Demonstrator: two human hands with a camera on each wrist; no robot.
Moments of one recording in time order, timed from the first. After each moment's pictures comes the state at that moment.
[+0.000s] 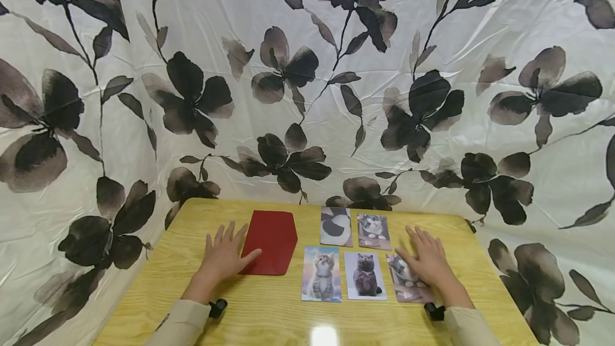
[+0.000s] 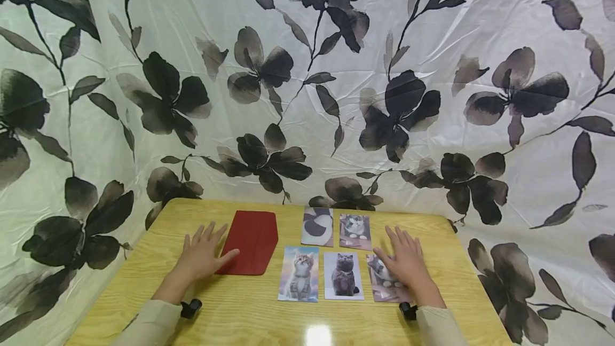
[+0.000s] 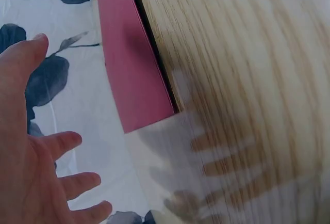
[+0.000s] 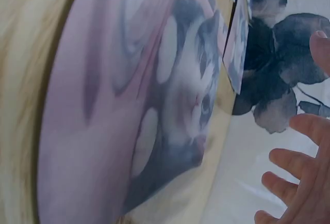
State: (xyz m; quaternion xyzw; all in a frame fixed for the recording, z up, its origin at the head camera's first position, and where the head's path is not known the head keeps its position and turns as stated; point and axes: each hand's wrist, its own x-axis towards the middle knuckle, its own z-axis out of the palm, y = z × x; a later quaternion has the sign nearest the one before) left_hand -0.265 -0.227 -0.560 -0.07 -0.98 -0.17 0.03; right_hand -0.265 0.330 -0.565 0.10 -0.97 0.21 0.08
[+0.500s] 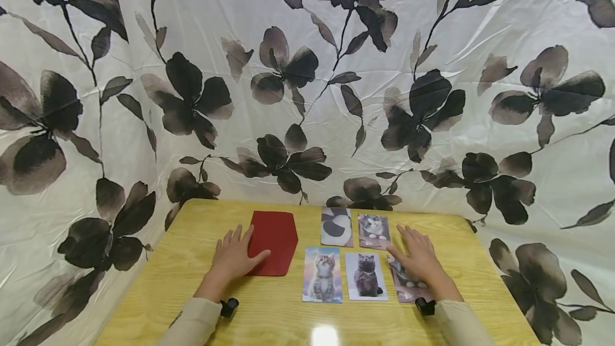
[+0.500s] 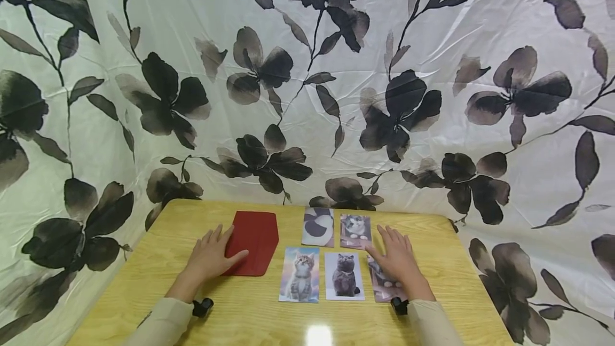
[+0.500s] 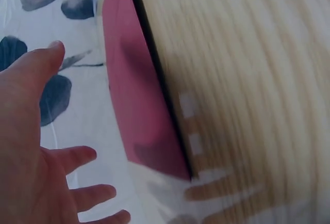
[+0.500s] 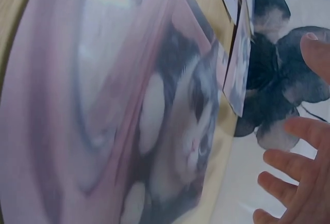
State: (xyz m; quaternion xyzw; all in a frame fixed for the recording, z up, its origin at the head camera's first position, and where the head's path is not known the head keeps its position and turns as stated) left_hand -0.271 -0.202 -0.559 -0.05 -0.98 -0.17 0.00; right_hand -0.280 0.311 -0.569 0.11 -0.97 0.22 0.09
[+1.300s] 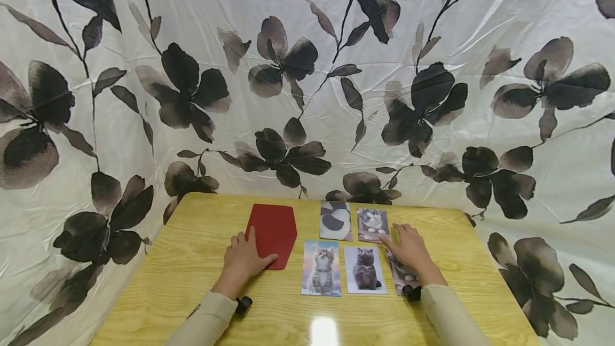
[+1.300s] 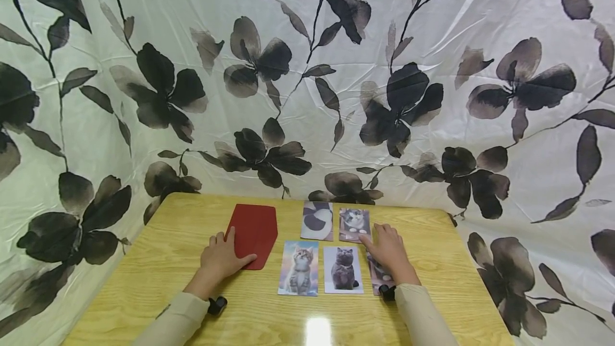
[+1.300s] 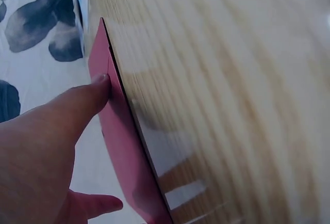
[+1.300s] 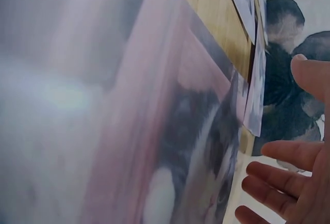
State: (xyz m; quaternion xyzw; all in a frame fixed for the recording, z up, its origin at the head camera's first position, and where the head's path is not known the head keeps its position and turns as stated) left_hand -0.265 -0.166 -0.571 0.02 -0.99 -0.13 -0.01; right_hand -0.298 0.294 -0.579 0.06 -0.97 0.22 0.03
